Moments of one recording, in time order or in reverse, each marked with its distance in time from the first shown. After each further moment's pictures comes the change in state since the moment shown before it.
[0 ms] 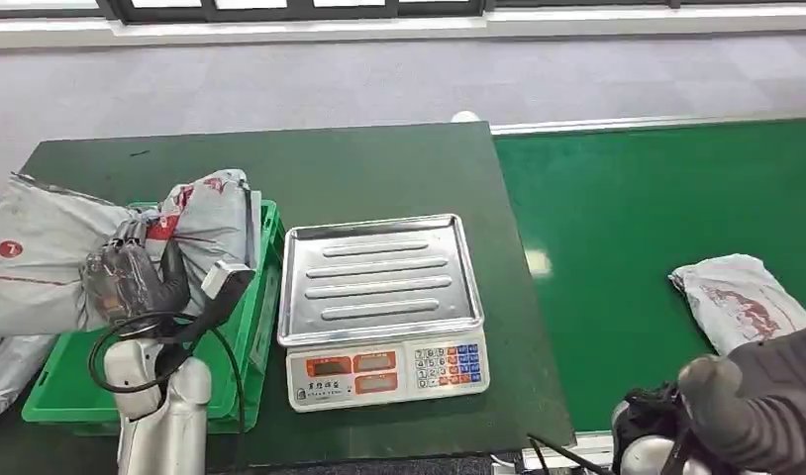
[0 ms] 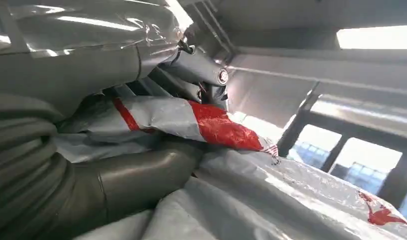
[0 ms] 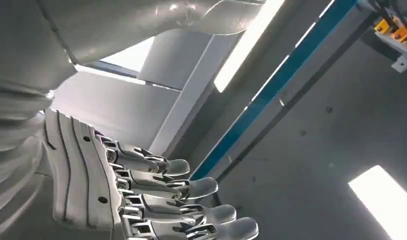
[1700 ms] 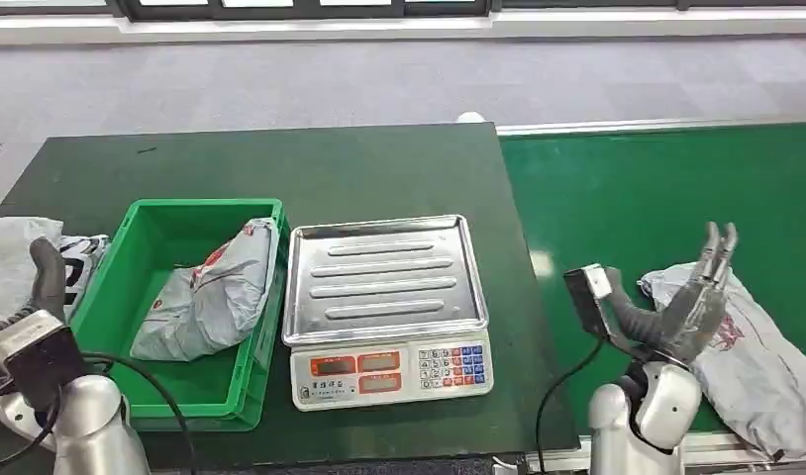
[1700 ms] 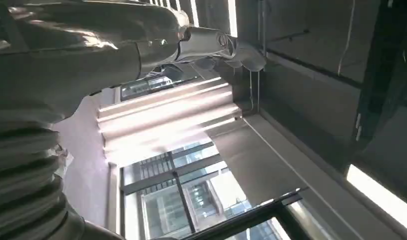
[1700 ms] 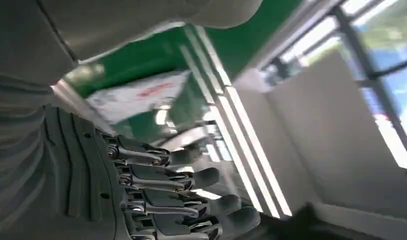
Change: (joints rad) left arm 0.078 0.000 0.083 -0.355 0.719 0.001 -0.364; right arm -0.132 -0.091 -0.457 0.759 0.811 -0.001 0.778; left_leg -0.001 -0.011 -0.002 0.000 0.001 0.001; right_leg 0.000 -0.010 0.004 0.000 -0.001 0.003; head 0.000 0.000
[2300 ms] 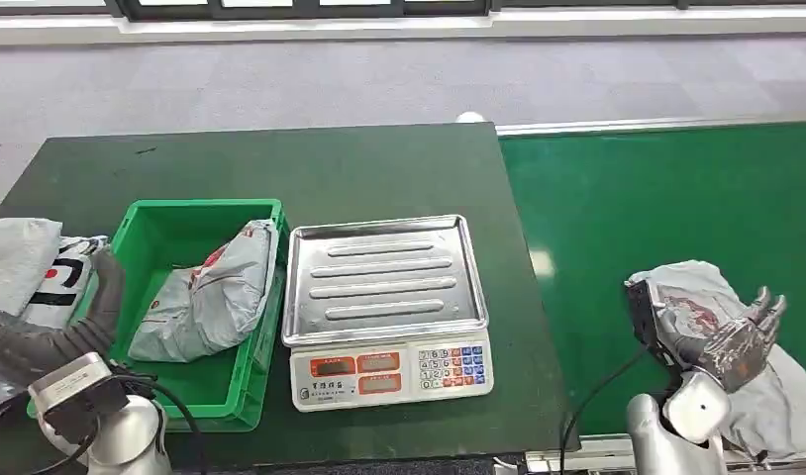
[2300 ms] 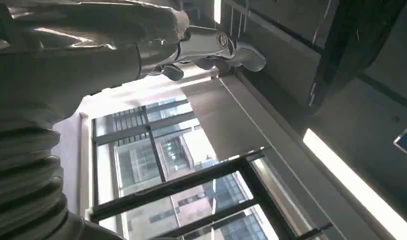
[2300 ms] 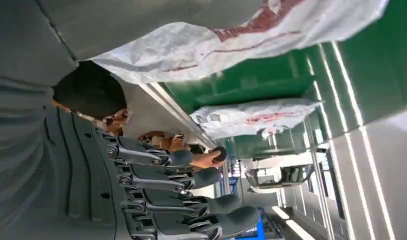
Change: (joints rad) left arm 0.112 0.017 -0.269 -0.055 0.023 -0.001 -0.001; right arm -0.070 -0.249 0.026 0.407 0.006 -0.001 0.414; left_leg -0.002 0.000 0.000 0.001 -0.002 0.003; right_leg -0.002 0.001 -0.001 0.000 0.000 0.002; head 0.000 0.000
